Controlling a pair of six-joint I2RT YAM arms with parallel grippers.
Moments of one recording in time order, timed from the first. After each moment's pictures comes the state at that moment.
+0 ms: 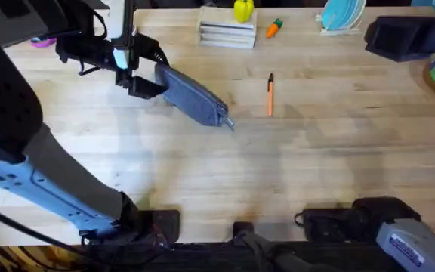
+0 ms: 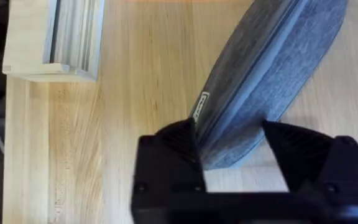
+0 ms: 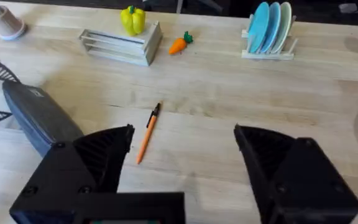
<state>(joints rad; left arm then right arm) 0.24 1.90 1.35 -1.00 0.83 1.95 0.00 0.81 1.16 -0.88 -0.12 -0.01</state>
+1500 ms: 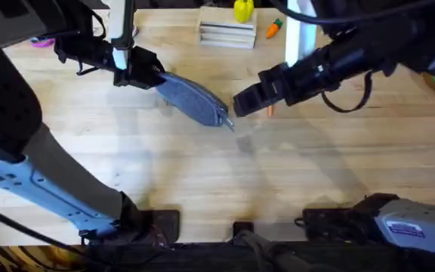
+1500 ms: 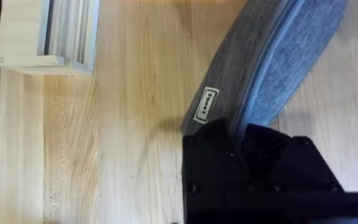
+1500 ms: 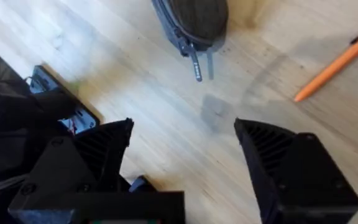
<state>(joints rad) 0.24 1.91 1.35 -1.01 0.81 1.95 0.46 1.38 1.16 -0.95 -0.46 0.11</state>
